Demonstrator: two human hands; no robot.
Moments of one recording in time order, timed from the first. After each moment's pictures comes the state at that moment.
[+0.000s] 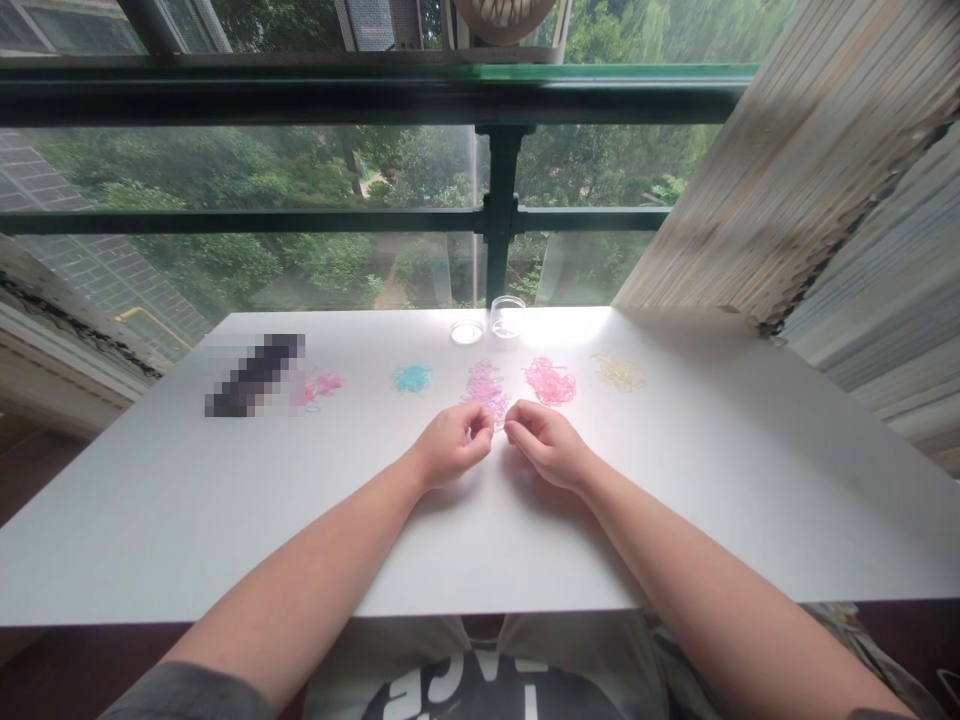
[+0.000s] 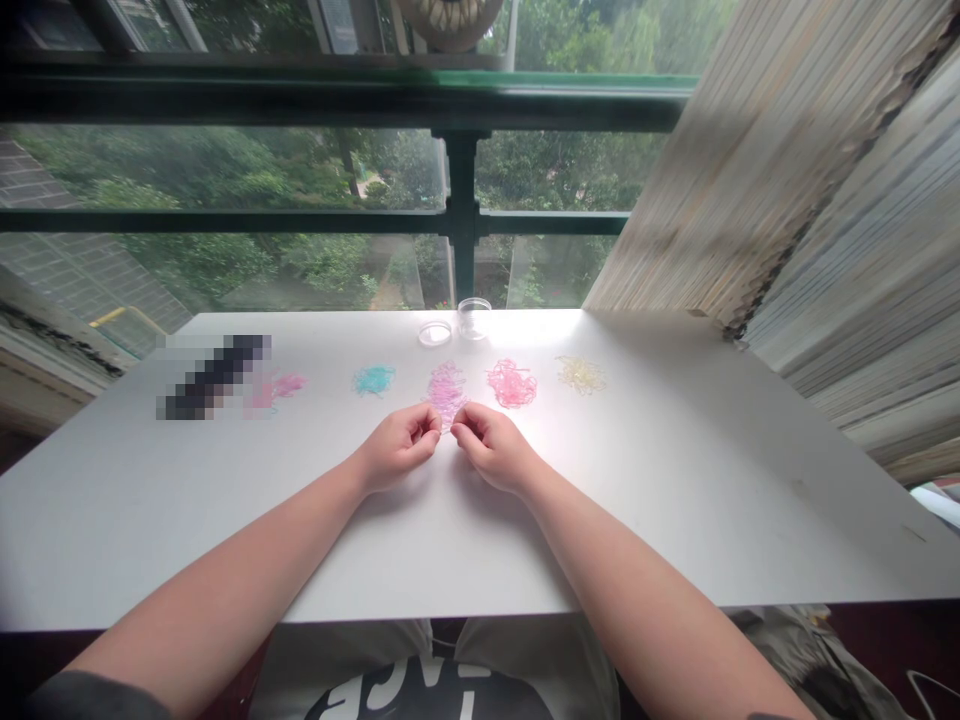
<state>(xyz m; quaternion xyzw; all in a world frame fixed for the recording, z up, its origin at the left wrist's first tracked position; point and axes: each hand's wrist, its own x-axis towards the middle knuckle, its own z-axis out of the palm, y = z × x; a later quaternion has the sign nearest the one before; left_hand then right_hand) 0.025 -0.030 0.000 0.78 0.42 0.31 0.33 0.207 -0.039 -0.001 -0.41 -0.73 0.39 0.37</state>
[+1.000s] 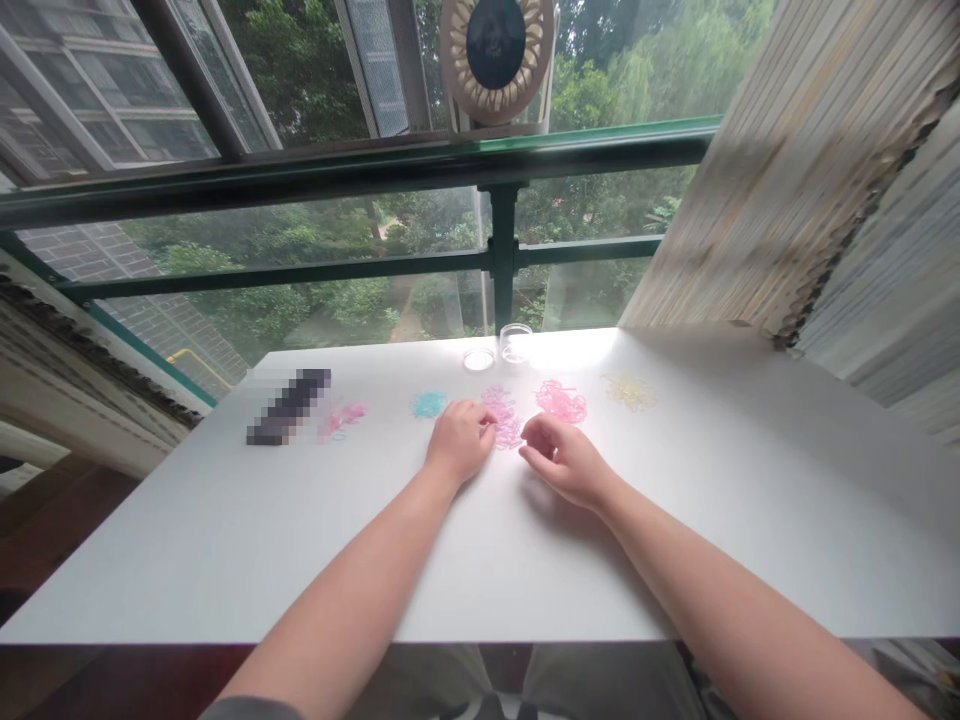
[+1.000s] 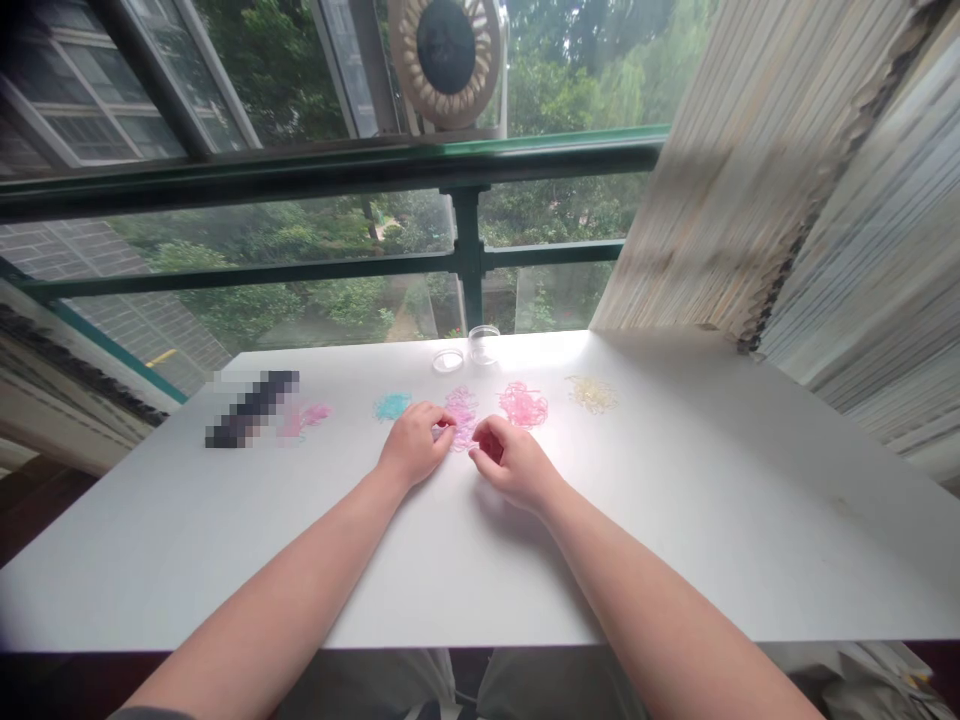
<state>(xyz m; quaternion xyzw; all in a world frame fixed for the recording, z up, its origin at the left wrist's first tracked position) 0.026 0.006 -0.019 0.80 0.52 0.30 0.03 0.212 -0.036 -0.004 -0.42 -0.75 0.33 0.39</state>
